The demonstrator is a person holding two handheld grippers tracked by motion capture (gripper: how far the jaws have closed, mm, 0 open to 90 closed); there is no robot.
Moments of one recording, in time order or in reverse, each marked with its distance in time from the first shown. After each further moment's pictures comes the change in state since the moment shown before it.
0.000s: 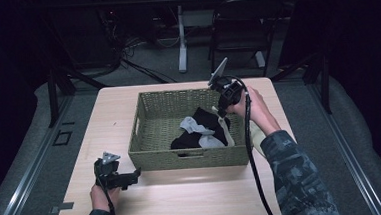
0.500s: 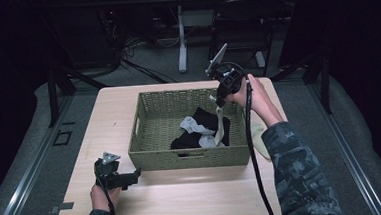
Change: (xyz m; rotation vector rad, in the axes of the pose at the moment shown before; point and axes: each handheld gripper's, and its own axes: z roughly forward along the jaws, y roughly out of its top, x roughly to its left) left arm 0.000 0.000 0.001 0.002 -0.002 0.001; right arm 0.005 0.011 -0.037 -0.062 -0.005 -0.013
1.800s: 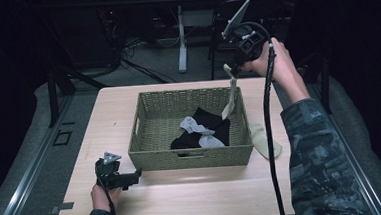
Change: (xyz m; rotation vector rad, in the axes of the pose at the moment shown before) left arm -0.002 0.000 0.001 0.007 -0.011 0.003; right arm -0.018 0.003 -0.106 -0.061 -0.098 0.047
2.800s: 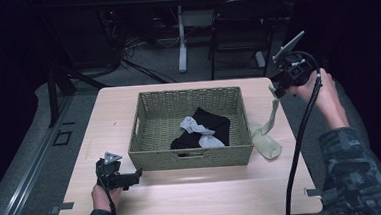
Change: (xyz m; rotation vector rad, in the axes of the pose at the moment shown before) left arm -0.002 0.000 0.001 -0.002 0.013 0.003; right arm -0.086 -0.110 0.041 0.031 -0.033 0.210
